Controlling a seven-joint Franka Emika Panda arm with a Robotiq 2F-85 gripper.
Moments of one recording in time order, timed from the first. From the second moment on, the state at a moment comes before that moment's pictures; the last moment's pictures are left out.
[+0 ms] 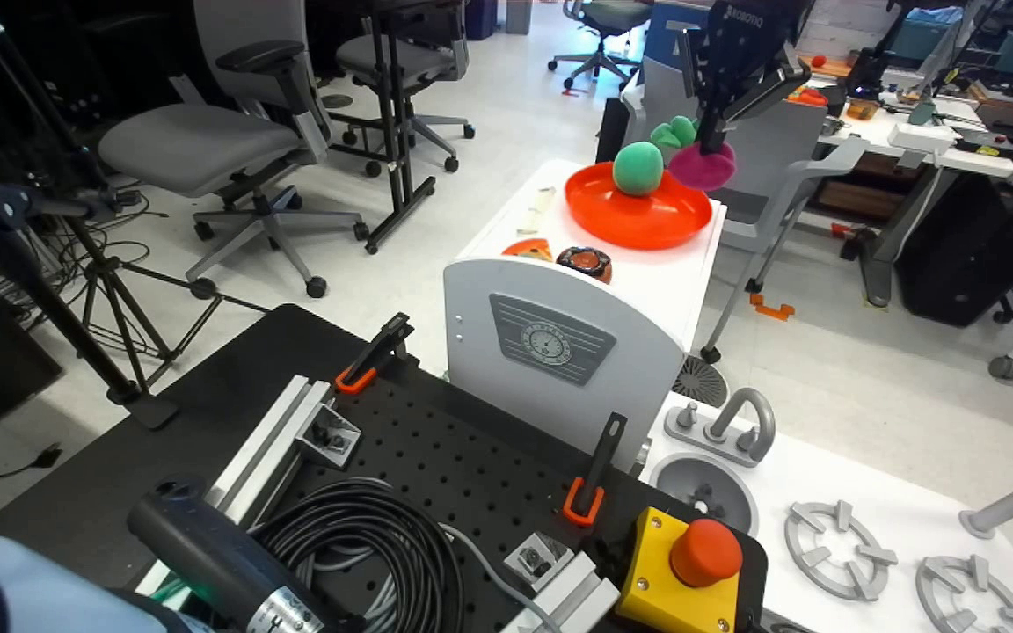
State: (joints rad) arm -0.07 0.15 -0.08 -2.10 -0.01 2.27 0.48
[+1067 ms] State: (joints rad) arm -0.06 0.24 -0.08 -1.96 -0.01 2.18 0.48
